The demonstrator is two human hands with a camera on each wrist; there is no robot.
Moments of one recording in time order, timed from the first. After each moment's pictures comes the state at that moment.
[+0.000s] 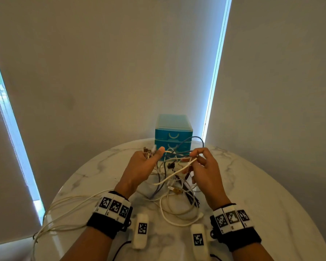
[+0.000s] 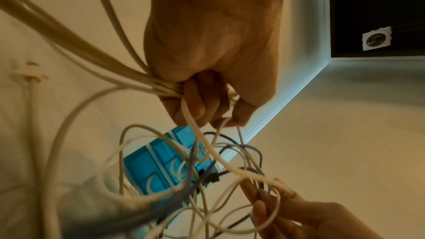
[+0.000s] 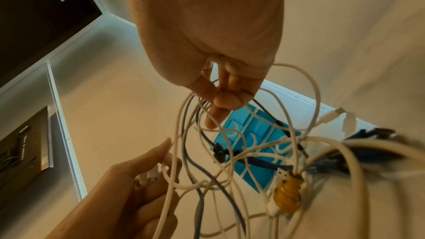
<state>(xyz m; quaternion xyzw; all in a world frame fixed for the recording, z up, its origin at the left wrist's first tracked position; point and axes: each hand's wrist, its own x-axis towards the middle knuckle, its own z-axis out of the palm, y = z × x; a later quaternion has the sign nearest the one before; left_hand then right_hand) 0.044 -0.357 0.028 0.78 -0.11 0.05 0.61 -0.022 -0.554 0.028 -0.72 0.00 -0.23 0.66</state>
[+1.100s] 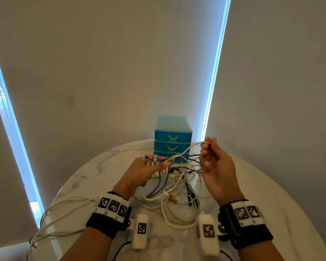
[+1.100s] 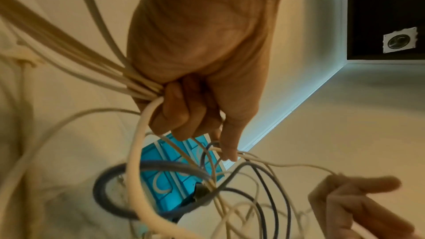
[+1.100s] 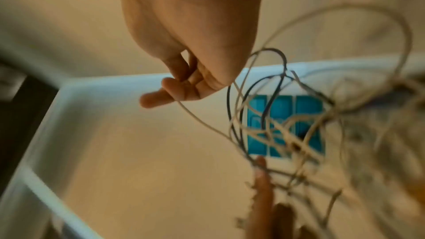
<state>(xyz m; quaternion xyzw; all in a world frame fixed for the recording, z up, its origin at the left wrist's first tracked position) 0.050 -0.356 0.018 0.78 -0.12 -0.02 0.62 -0.028 -0.569 0.063 -0.38 -0.07 -0.14 0.91</state>
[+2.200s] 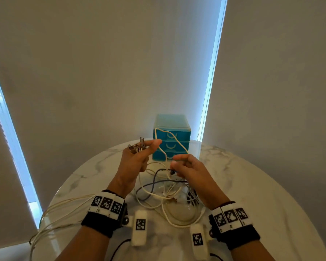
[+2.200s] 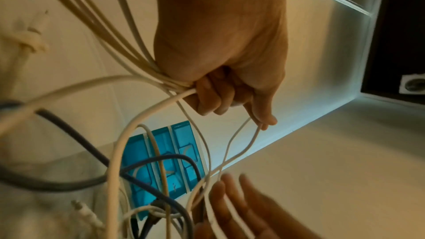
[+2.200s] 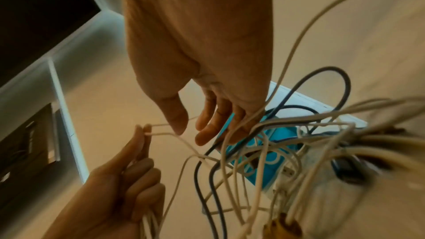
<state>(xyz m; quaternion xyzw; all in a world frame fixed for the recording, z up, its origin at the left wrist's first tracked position) 0.046 -0.351 0.031 0.60 -0.18 0.07 0.78 -0.009 -0.550 0.022 -0.74 -0.05 -0.09 0.66</state>
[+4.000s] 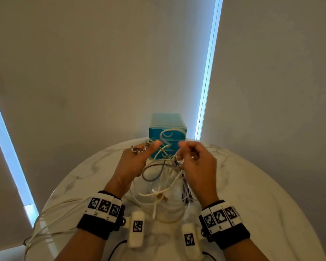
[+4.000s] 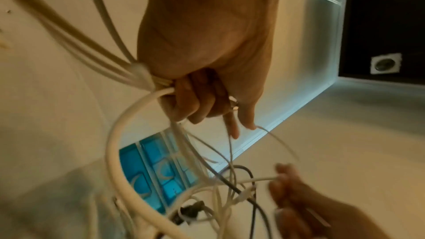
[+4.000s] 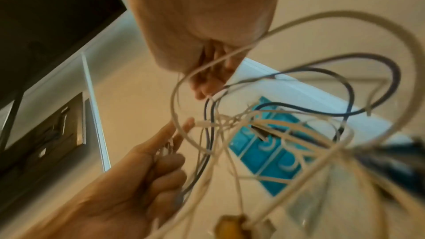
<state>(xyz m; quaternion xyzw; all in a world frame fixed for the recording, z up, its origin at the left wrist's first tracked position) 0.043 -0.354 0.036 0.73 -0.14 0.06 0.67 -0.022 -0.540 0.038 -0.73 -0.04 -0.37 0.57</state>
